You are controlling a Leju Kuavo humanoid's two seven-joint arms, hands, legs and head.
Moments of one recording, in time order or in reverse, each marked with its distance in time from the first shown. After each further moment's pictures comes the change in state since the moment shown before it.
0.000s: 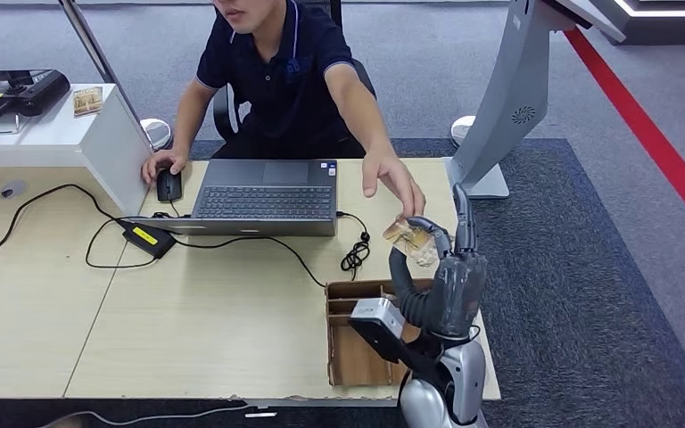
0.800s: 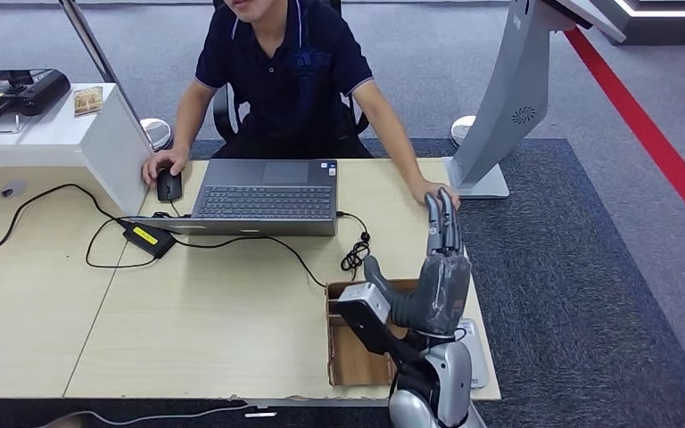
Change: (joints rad) left arm 0.000 0.001 -0.003 0.000 0.005 0.000 0.000; right arm -0.039 -0.087 0.158 0.009 0.037 0.000 0.312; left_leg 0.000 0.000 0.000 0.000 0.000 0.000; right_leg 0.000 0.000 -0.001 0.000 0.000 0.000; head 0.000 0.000
